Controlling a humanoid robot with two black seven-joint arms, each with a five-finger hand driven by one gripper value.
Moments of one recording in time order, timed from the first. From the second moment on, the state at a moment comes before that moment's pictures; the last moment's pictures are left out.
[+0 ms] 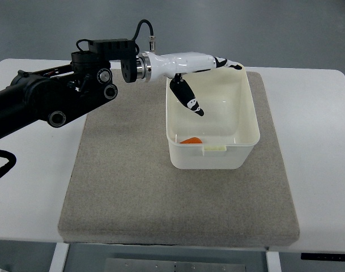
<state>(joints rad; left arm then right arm) -1.20 0.30 -0.43 -1.06 1.31 -0.24 -0.22 0.03 0.00 -0.05 0.15 0.03 -0.15 0.17</state>
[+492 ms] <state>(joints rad) -1.09 0.41 -0.63 -1.02 0.93 -0.24 -0.23 0.03 0.00 -0.05 0.15 0.03 -0.15 0.17</state>
